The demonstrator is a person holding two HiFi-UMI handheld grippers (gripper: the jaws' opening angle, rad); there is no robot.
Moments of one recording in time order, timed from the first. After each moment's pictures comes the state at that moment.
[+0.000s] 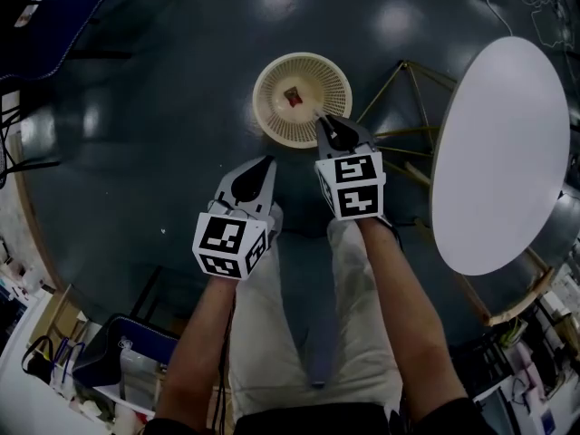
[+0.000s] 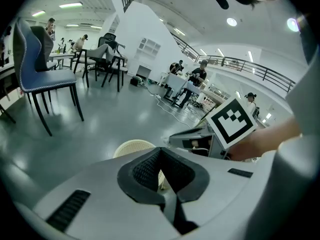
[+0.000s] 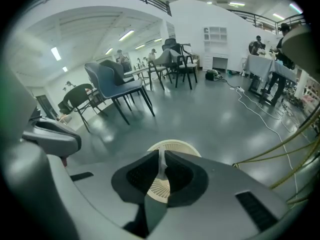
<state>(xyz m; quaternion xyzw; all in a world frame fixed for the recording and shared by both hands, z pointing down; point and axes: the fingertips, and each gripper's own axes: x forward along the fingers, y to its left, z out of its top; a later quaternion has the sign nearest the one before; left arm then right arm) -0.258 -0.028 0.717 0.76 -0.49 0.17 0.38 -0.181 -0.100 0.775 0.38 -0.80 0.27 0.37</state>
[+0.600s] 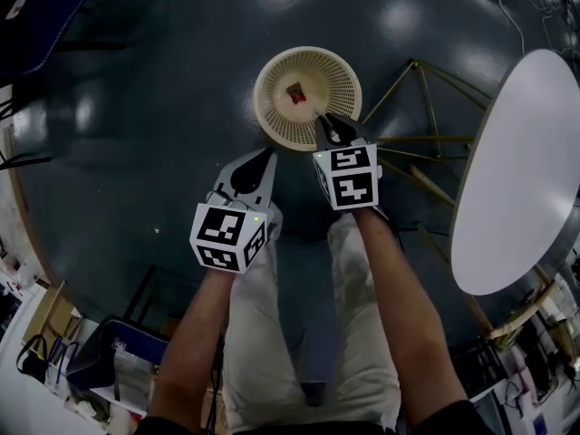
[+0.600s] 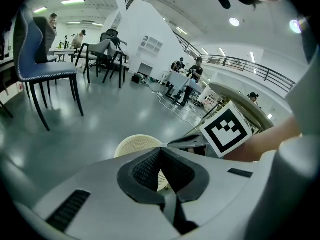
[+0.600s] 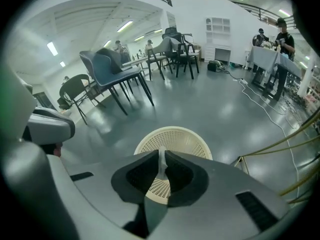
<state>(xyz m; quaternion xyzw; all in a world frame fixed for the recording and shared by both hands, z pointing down) -0.272 -0.039 0.783 0.76 -0.49 0.17 0.39 -0.194 -0.099 0.864 0.37 -0.79 0.29 0.40</state>
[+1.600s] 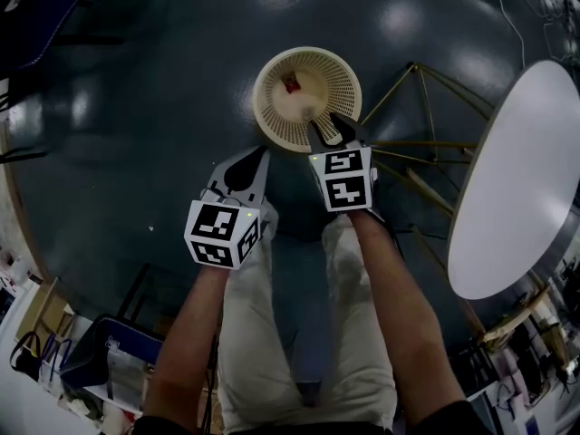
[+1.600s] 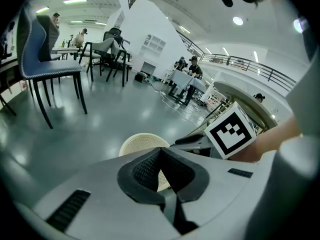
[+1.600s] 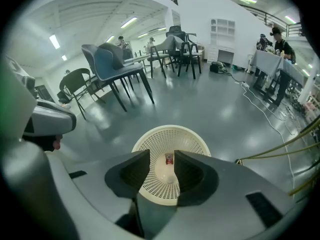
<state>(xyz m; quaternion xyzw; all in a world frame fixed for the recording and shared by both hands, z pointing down) -0.287 -0.040 0.798 0.75 -0.50 0.18 0.39 -0.199 -0.098 0.876 0.37 -0.79 0.27 0.42</state>
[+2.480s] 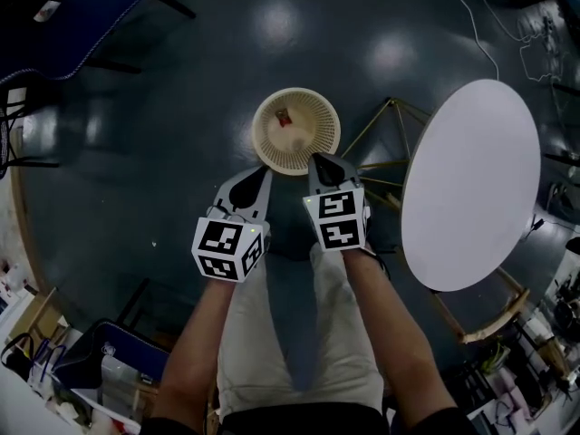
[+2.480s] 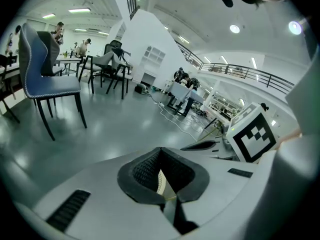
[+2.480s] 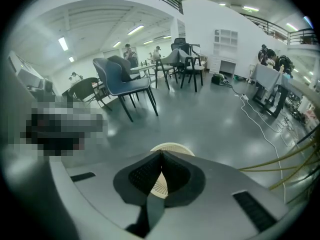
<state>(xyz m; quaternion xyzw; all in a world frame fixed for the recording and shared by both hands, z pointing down) -0.270 -0.057 0.664 0.75 -0.53 0.14 0.37 -0.192 -0.088 0.717 0.36 -0.81 0.24 0.40</state>
